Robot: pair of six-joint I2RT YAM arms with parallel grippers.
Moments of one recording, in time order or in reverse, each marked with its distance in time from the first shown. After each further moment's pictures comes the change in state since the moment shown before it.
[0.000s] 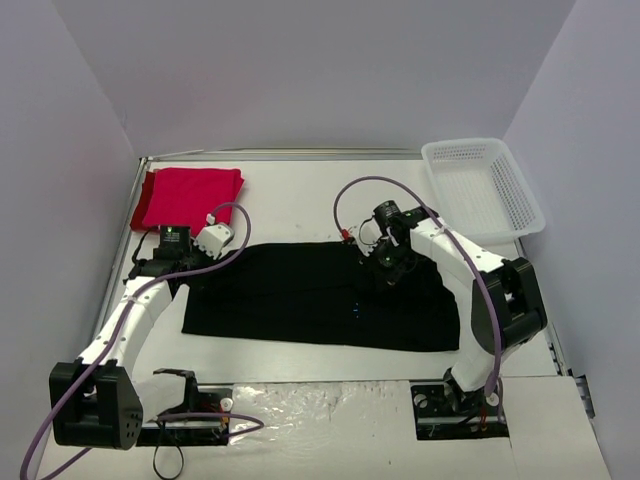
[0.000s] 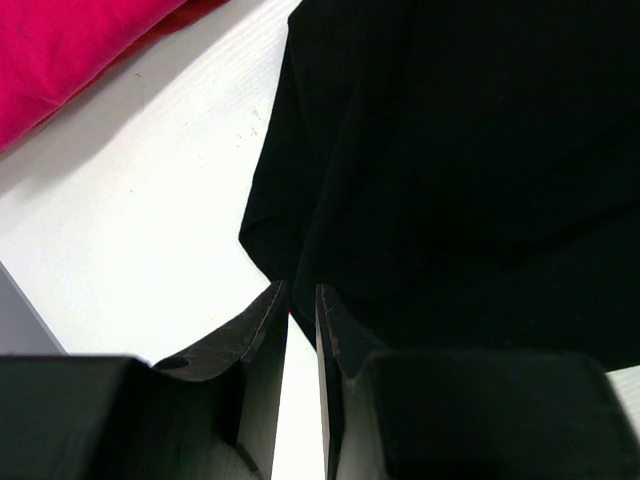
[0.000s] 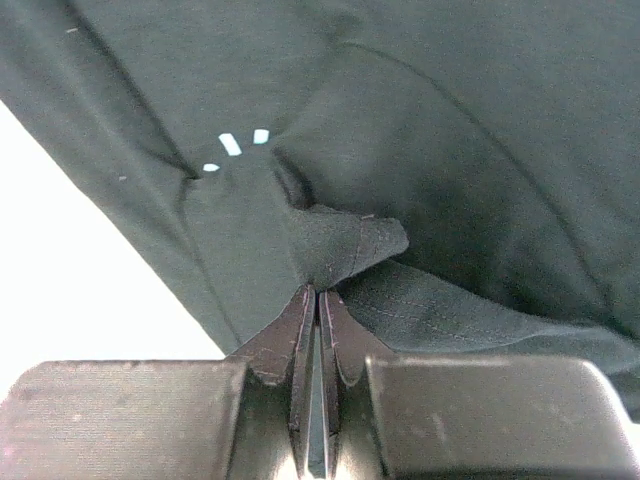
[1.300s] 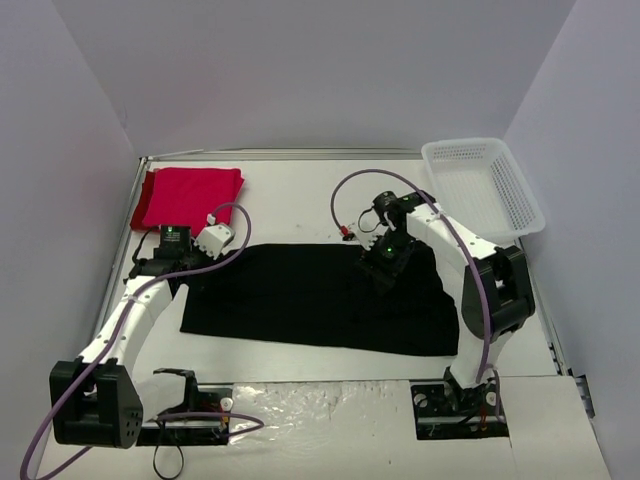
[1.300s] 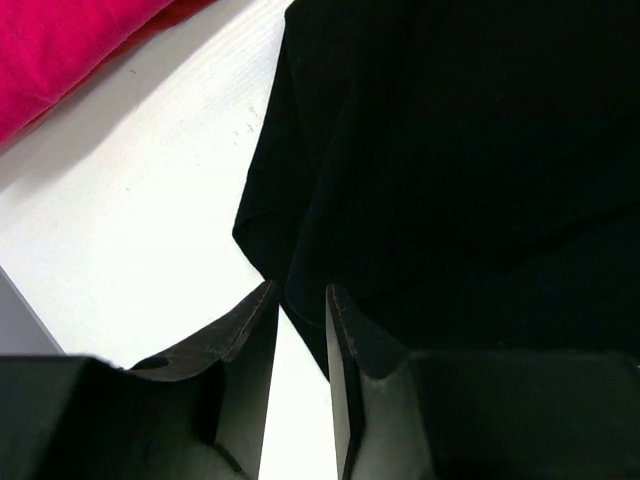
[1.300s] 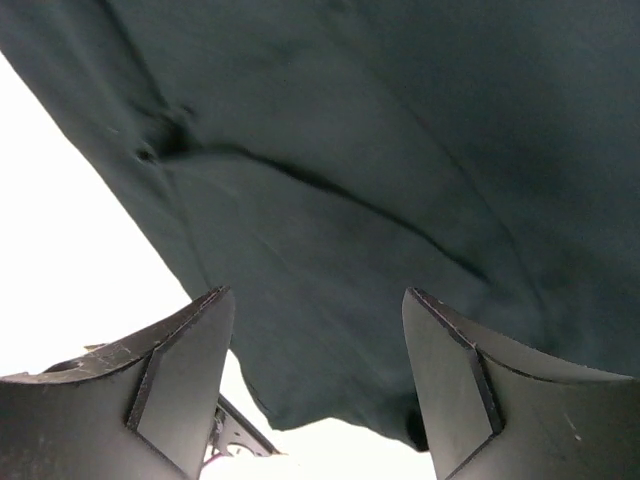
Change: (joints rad) left arm 0.000 0.004 0.000 -0.006 0.001 0.004; right arm 0.009 0.116 0.156 -0.180 -0.011 -0.121
